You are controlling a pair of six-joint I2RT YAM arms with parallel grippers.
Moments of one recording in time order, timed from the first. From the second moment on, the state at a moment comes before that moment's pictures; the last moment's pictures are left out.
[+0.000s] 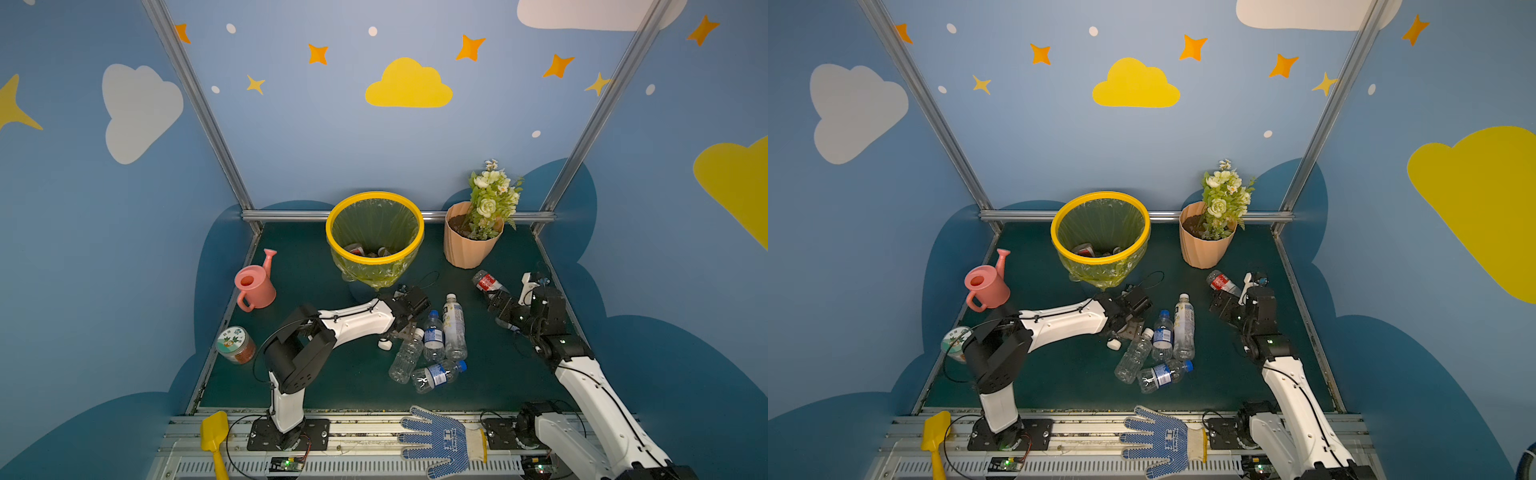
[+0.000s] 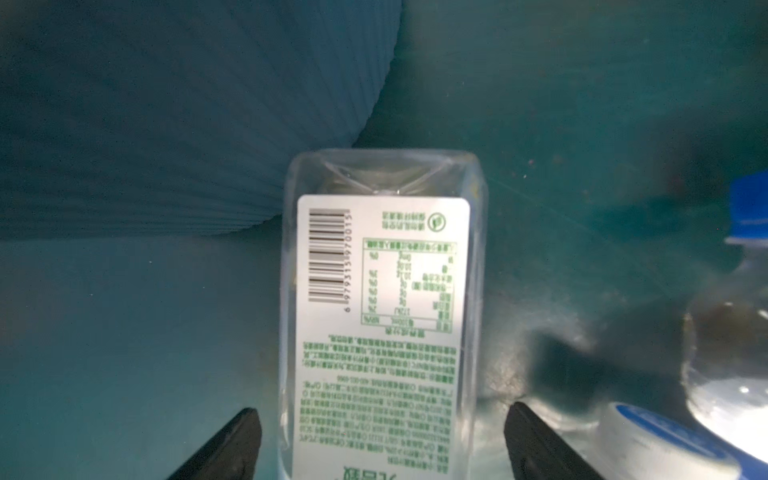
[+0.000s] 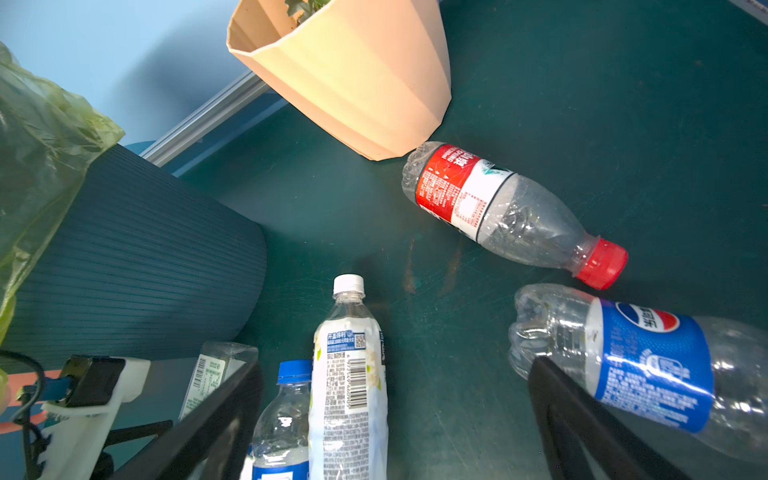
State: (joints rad) left arm -0.88 1.86 1.25 -0.69 -0.35 -0.58; right arm 0.12 0.86 0.60 -0.32 -0.11 0.50
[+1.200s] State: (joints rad) left arm -0.87 1.75 1.10 -0.57 -0.30 -0.55; right arm 0.09 0.82 0.58 -0.34 -0.13 0.52
